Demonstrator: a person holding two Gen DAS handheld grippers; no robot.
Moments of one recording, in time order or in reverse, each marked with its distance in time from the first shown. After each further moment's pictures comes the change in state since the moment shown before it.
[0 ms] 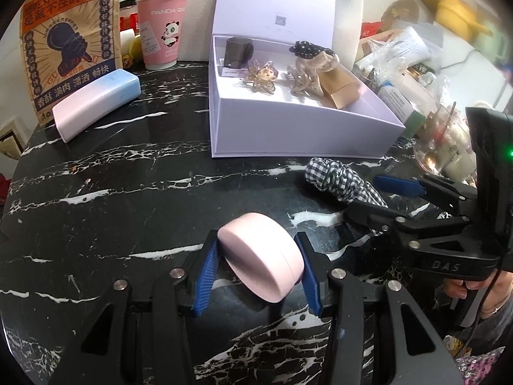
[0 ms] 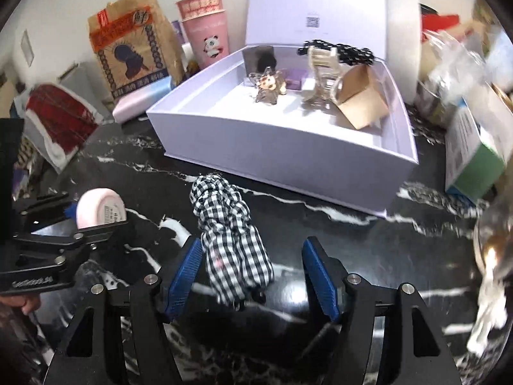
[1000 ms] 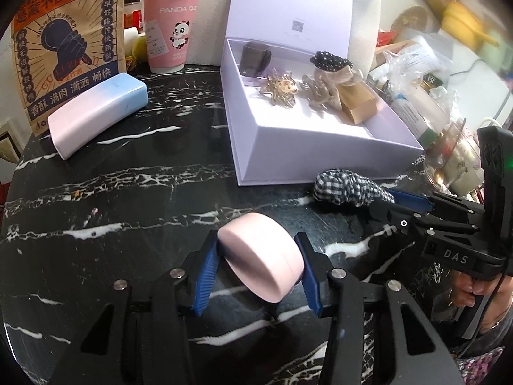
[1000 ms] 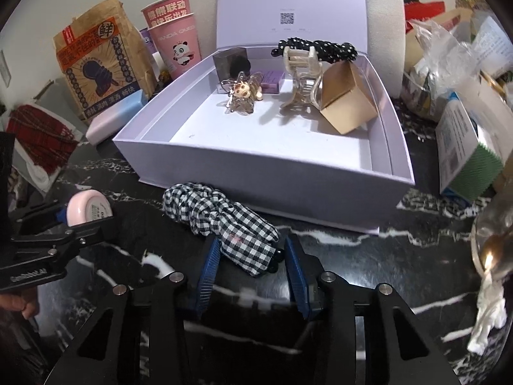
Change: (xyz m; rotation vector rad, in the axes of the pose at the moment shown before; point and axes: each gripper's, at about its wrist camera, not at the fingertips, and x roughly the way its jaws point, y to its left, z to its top) left arm 0.011 0.023 0.026 -0.013 0.009 -0.019; right arm 0.005 -0.015 0.012 0.135 0.007 -0.025
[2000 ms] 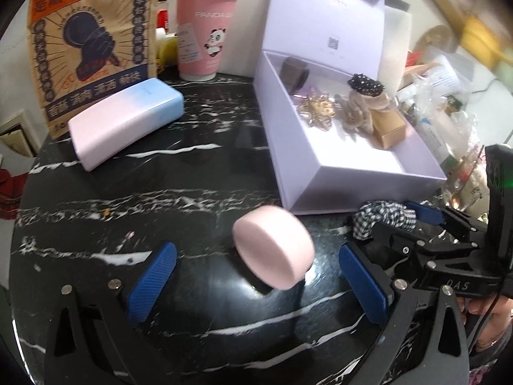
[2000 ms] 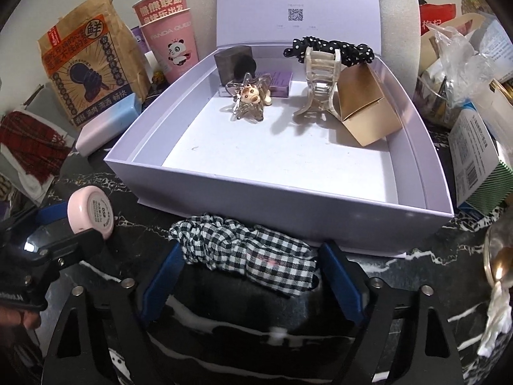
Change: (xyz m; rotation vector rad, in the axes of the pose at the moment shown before) left arm 0.004 0.031 0.022 -0.062 -0.025 0.038; right arm 0.027 0.017 0.022 0.011 0.008 -0.048
